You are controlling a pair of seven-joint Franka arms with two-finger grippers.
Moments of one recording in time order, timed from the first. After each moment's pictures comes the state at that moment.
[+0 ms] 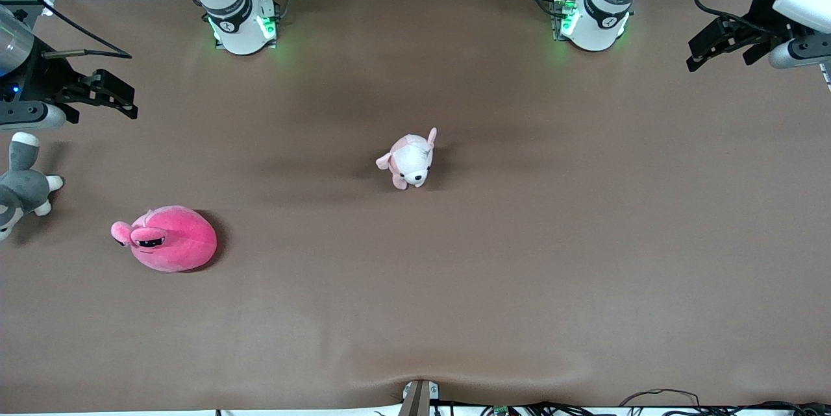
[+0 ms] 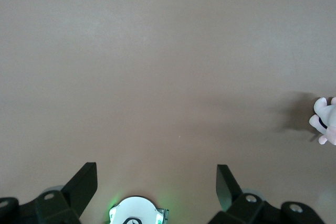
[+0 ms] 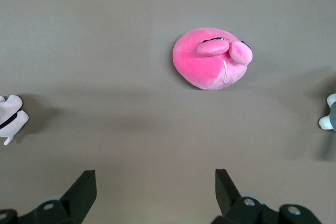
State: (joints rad) left arm -0.03 -0.23 -0.07 -1.75 0.00 1.51 -0.24; right arm -0.05 -0.02 0.11 -1.57 0.00 1.51 -0.01
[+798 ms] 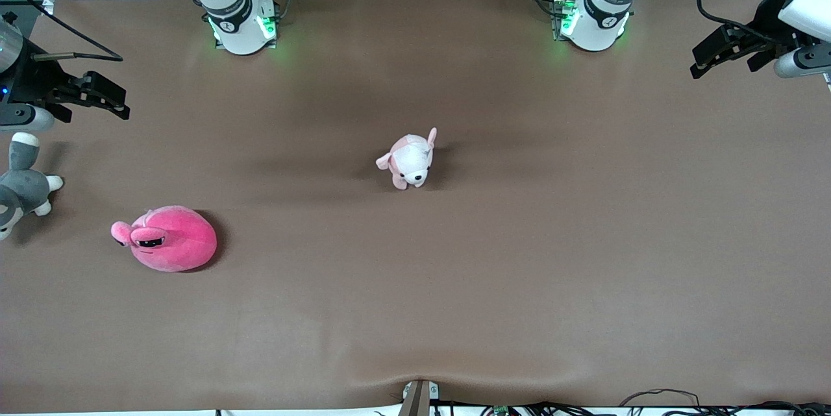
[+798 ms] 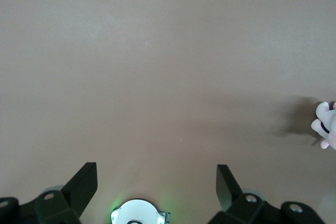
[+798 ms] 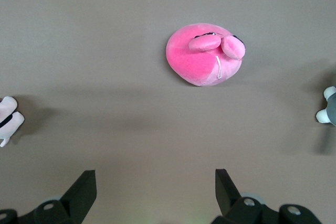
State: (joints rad) left arm -0.03 -0.20 -0.07 -1.72 0.02 1.50 -0.24; right arm -0.07 -0.02 0.11 -1.58 0.00 1.50 -0.01
